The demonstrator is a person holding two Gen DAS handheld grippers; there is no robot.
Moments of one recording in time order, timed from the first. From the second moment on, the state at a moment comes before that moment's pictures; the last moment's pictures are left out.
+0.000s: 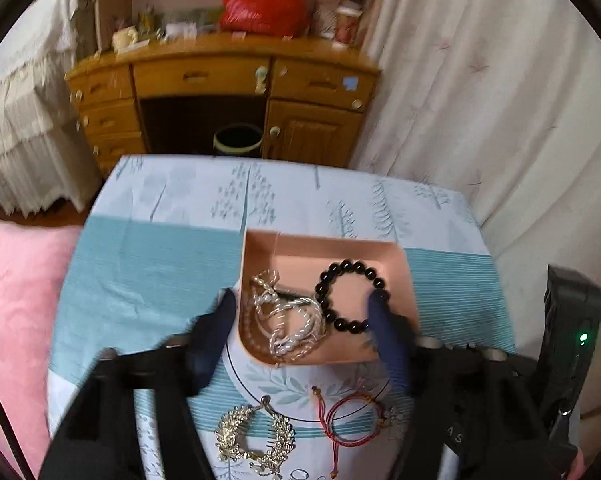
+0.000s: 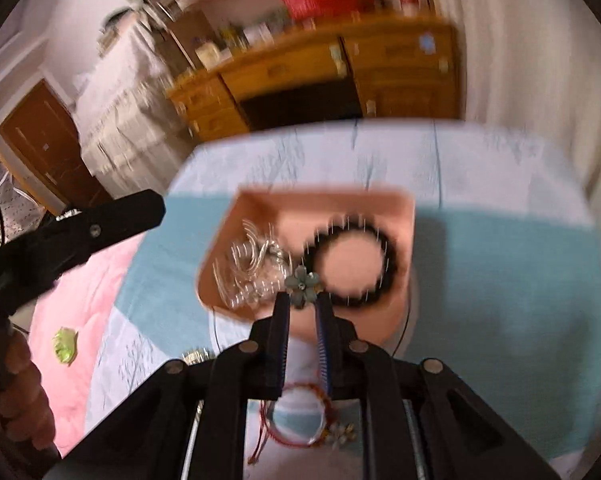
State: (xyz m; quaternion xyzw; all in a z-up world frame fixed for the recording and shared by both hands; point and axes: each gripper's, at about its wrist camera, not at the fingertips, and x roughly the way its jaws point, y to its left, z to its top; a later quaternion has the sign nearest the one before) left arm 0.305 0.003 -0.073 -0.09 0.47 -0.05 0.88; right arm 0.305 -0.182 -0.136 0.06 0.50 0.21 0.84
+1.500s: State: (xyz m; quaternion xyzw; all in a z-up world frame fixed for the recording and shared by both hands) left arm 0.259 0.048 -0.191 0.10 0.66 -0.12 0.73; right arm 0.119 -0.082 -0.189 -0.13 0.43 0.11 0.89
